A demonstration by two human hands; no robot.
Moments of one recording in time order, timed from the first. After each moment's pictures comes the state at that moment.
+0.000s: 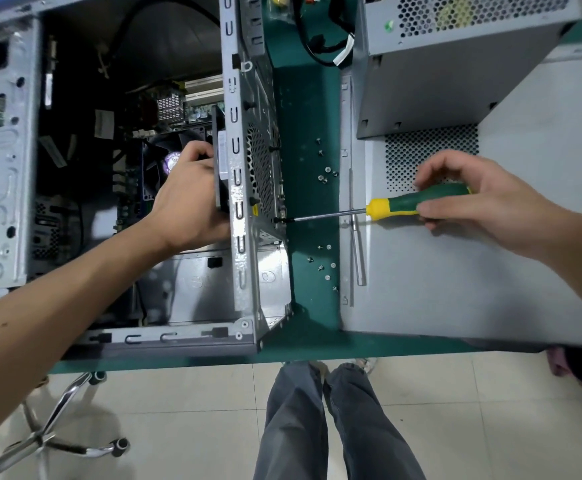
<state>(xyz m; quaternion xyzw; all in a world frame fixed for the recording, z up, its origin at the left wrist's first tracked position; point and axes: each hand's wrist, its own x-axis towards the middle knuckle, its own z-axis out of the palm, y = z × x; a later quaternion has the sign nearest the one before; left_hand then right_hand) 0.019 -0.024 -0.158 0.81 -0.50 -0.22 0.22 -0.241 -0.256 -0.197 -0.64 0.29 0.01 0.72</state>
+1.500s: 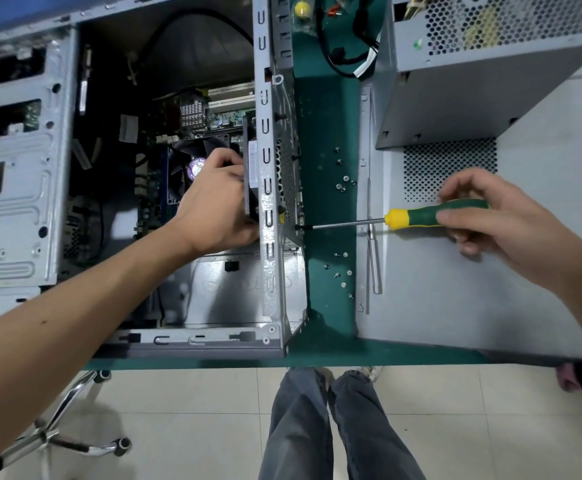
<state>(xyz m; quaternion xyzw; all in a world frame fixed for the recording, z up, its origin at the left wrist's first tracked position) 0.025 -0.021 -0.158 0.75 -0.65 -0.07 0.08 -0.246 -0.243 -0.197 -0.62 0.35 -0.01 0.70</state>
